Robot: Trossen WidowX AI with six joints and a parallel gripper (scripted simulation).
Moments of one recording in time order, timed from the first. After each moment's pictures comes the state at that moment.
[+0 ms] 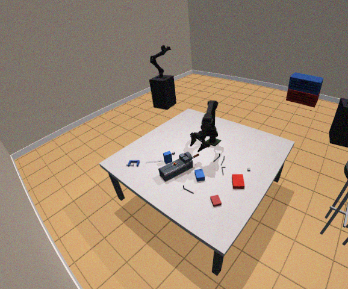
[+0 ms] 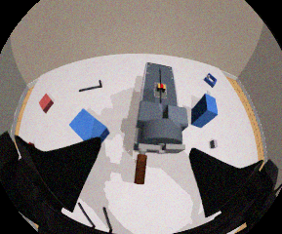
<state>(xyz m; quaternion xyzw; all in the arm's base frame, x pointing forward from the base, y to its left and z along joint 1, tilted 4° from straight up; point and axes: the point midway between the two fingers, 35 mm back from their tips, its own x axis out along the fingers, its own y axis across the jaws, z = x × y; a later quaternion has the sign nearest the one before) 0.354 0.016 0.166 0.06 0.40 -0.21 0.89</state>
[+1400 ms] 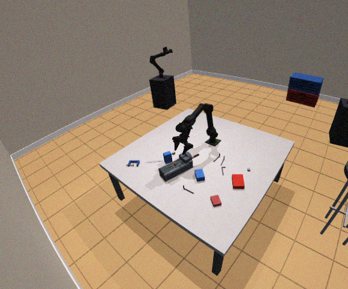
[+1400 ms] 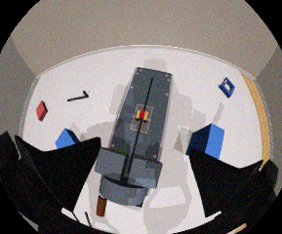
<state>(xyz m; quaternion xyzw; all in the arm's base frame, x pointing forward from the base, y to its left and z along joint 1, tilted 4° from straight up) 0.431 -0.084 0.163 0.09 0.46 -0.13 0.88</state>
